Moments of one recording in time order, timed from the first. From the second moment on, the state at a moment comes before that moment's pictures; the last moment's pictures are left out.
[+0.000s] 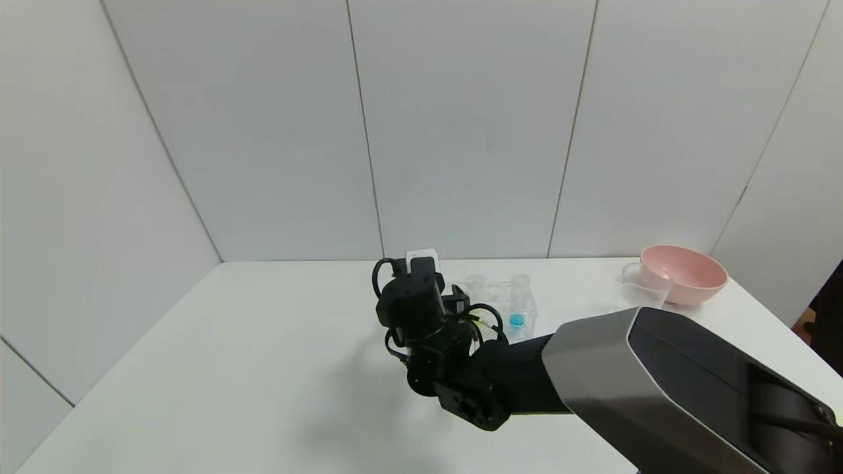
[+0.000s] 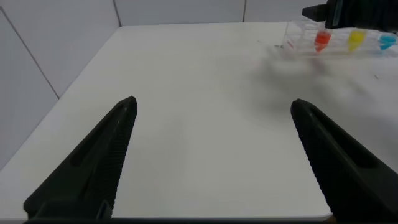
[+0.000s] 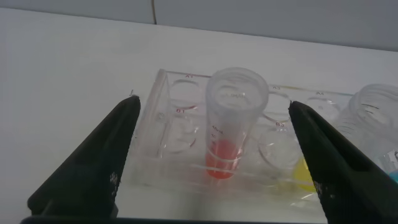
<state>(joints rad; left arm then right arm) 0.00 0.00 0.00 0.00 0.00 0.00 0.87 2.50 -1.71 -0.52 -0.73 0.19</state>
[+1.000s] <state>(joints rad) 0.00 0.00 0.00 0.00 0.00 0.00 0.86 2.50 -1.72 -0.51 -0.73 0.18</state>
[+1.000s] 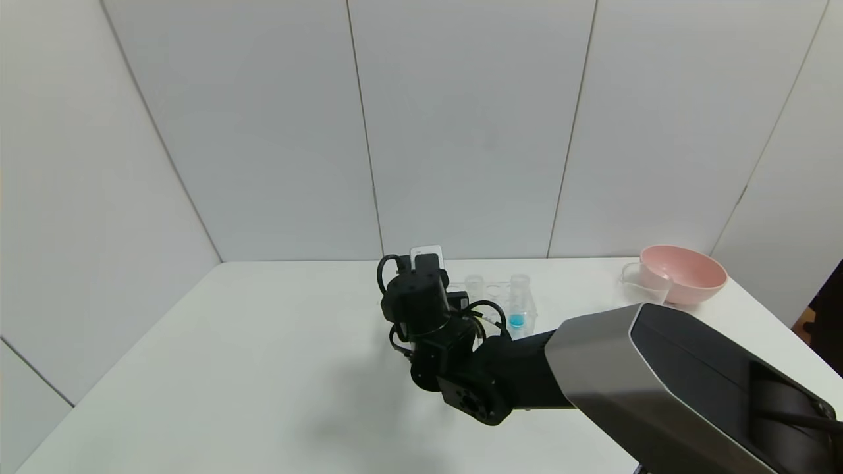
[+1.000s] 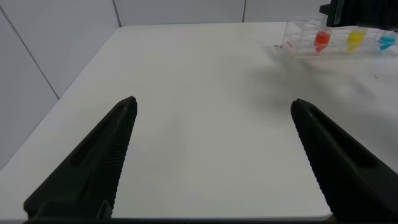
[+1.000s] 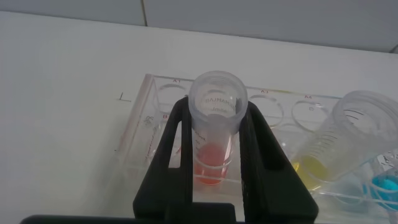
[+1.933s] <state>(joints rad) 0.00 0.00 0.00 0.00 0.00 0.00 0.86 2.36 -1.72 -0.47 -0.73 0.16</state>
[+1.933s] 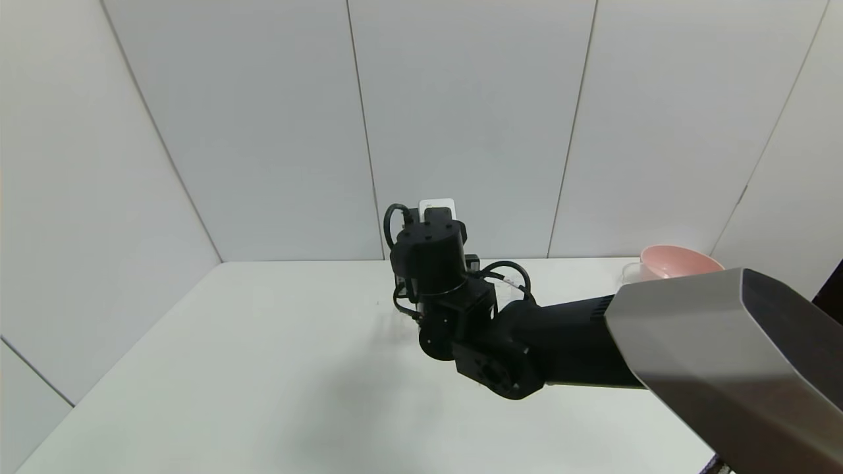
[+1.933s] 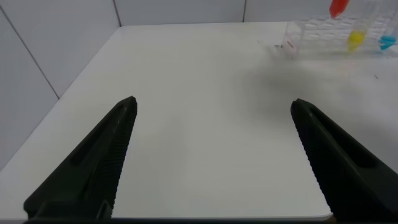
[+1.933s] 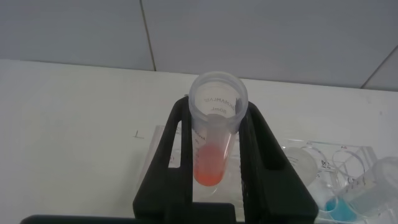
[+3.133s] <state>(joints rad) 0.00 0.00 0.00 0.00 0.00 0.00 0.81 2.00 -1.23 -0.48 -0.36 0.05</state>
